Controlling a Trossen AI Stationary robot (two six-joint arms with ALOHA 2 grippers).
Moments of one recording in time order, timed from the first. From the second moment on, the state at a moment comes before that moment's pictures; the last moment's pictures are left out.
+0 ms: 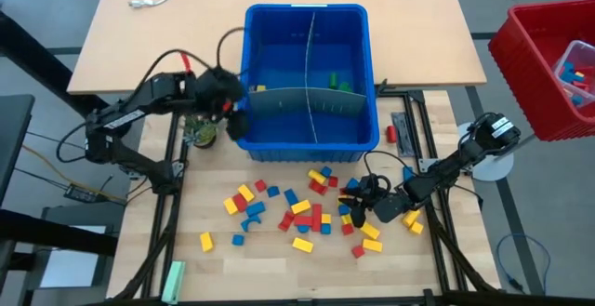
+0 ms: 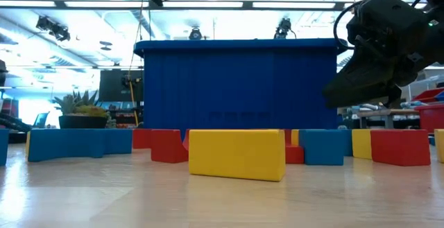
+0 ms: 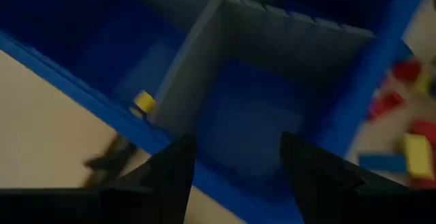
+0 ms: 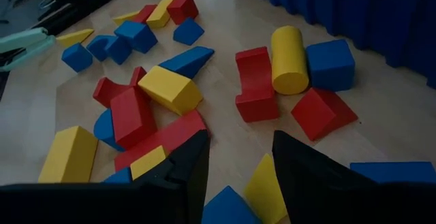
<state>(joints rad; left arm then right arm) 0.25 1.36 1.73 -1.26 -0.31 -0.15 0.54 1.39 0.42 0.30 0.71 0.92</state>
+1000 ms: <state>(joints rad) -0.57 1.36 1.19 -1.30 -0.12 -1.49 0.54 1.39 0.42 0.31 0.70 0.90</state>
